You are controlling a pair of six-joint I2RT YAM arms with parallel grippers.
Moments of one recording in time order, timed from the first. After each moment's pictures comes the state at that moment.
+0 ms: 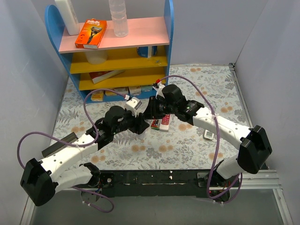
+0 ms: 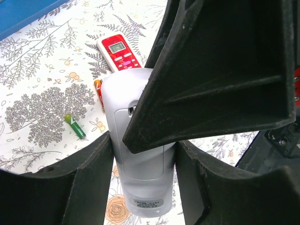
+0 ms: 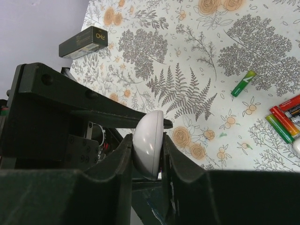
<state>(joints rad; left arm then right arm) -0.73 1.04 0.70 -0.06 0.17 -0.24 0.83 1.47 1.18 -0.27 -0.33 0.67</state>
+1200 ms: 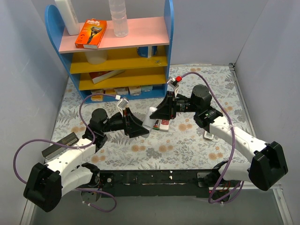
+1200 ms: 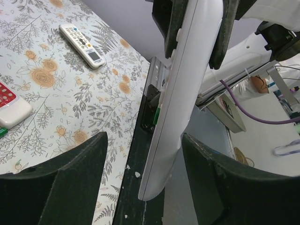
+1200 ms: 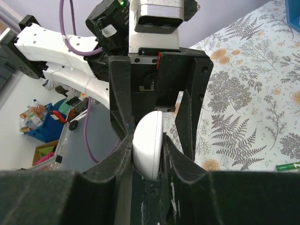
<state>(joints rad) -0.48 1.00 0.47 0.54 0.92 -0.73 0.63 1.24 0.91 0.35 -0.96 0.60</state>
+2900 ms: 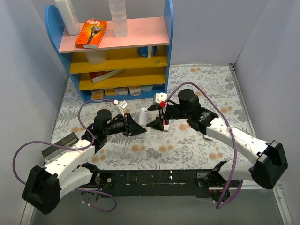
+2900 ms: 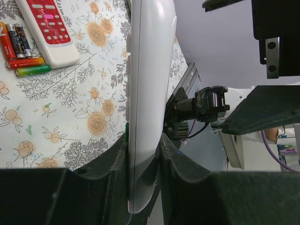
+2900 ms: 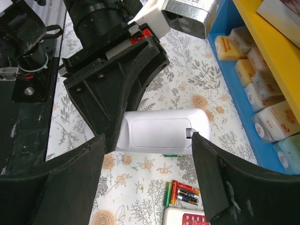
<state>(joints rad) -0.50 0.97 0.47 0.21 0.68 -0.78 0.79 1.24 0.97 -0.01 -0.68 -0.31</state>
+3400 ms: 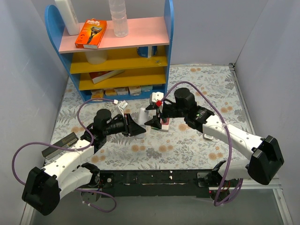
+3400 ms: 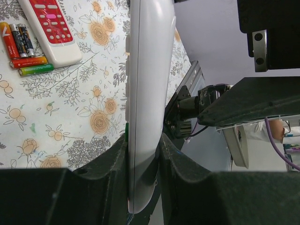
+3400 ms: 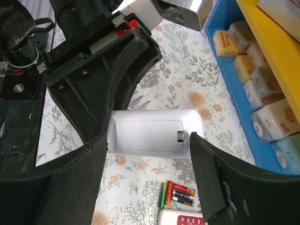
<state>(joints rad) -0.50 0.96 0.49 0.16 0.67 -0.75 0.80 1.31 1.00 -0.01 -0.66 -0.34</state>
